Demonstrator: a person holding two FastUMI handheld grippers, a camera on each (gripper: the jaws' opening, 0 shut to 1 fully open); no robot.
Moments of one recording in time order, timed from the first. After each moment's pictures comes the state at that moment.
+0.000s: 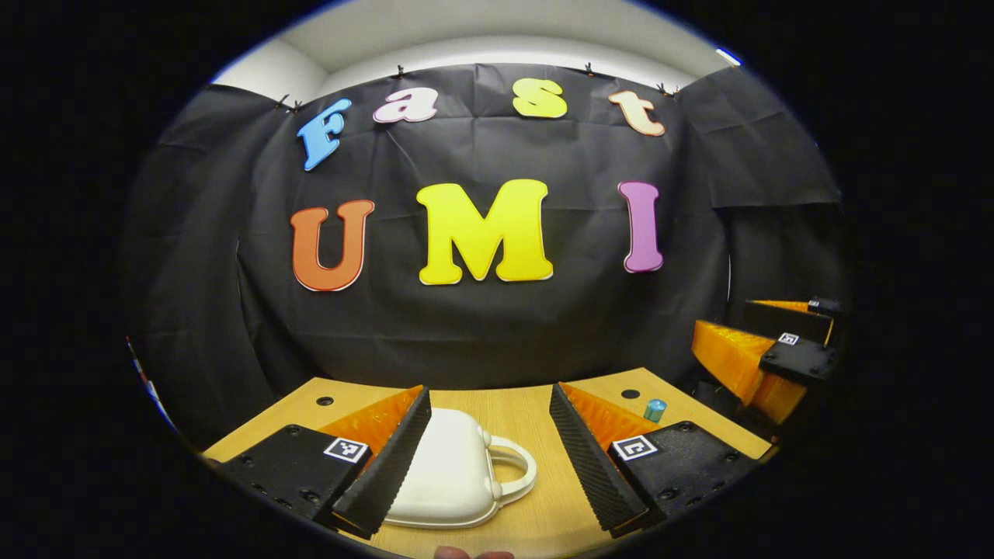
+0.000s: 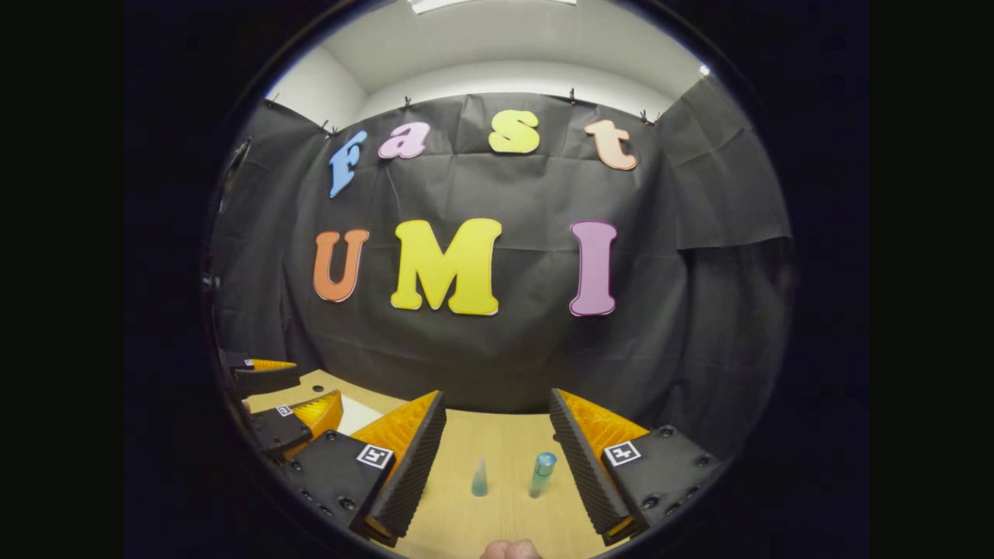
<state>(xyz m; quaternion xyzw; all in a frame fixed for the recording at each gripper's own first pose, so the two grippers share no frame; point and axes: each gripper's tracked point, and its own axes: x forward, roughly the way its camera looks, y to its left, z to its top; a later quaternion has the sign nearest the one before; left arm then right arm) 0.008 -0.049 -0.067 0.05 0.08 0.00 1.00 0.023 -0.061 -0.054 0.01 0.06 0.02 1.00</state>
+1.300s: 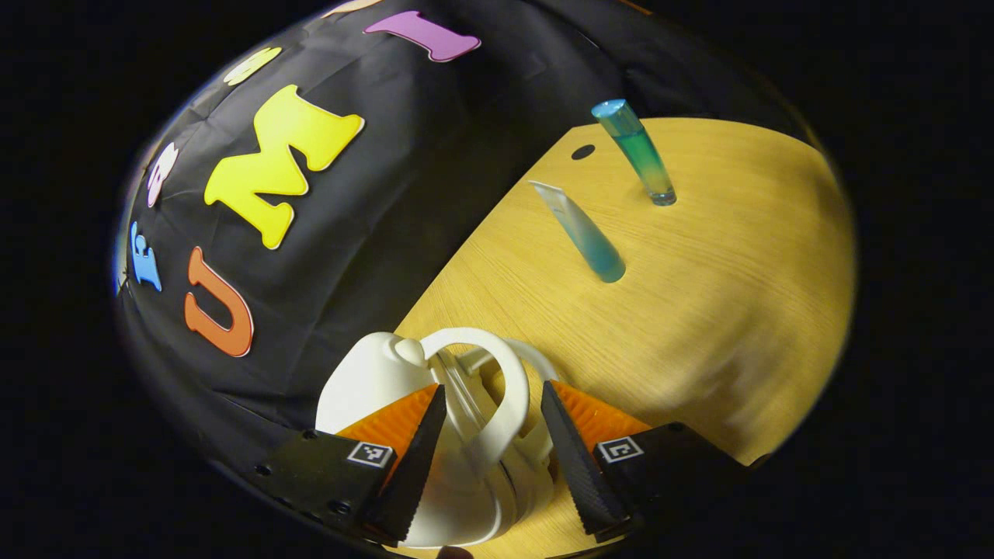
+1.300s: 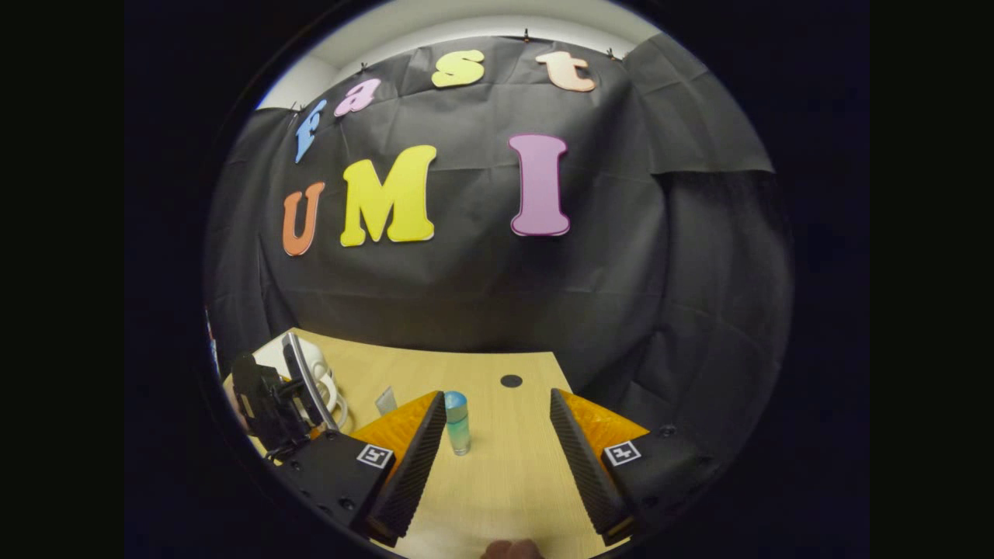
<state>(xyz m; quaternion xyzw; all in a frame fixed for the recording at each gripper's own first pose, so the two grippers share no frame) 0.061 -0.067 -0.287 0.43 0.32 -0.08 0.84 0.048 -0.215 -0.174 0.04 0.17 -0.01 0.99</state>
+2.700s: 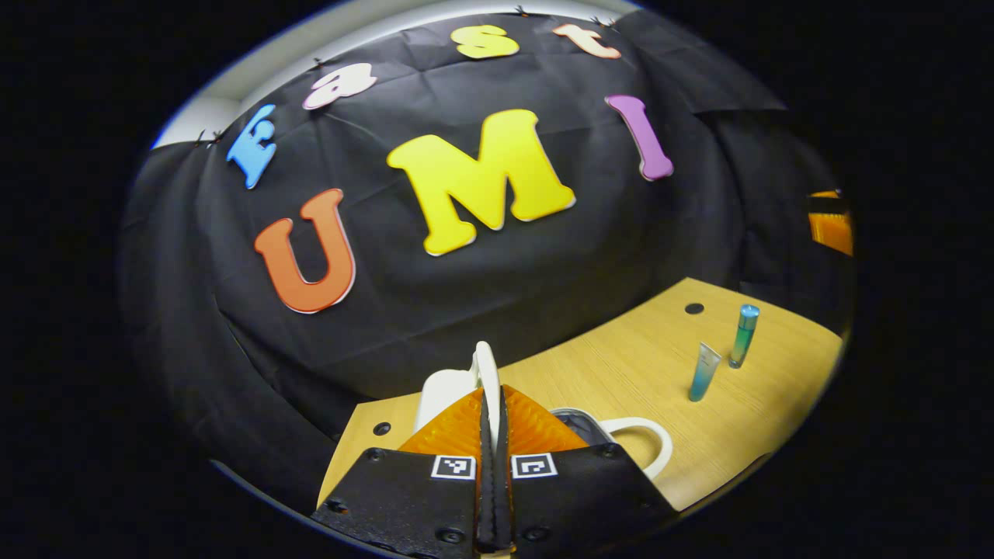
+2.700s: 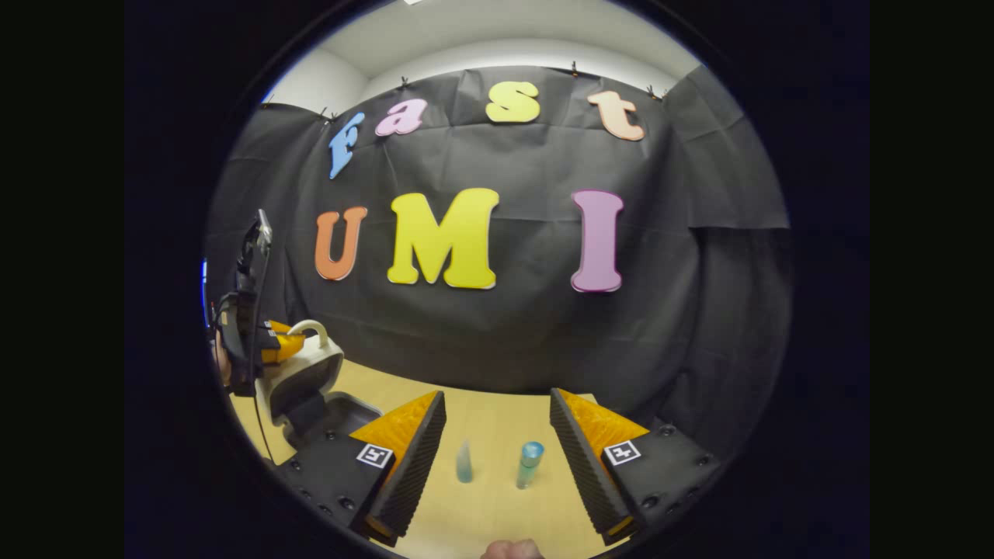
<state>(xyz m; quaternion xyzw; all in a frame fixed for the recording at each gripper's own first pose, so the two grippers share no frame) 0.088 0.098 -0.078 0.17 0.13 -0.01 0.98 0.047 -0.070 -0.062 0.01 0.10 0.05 0.99</state>
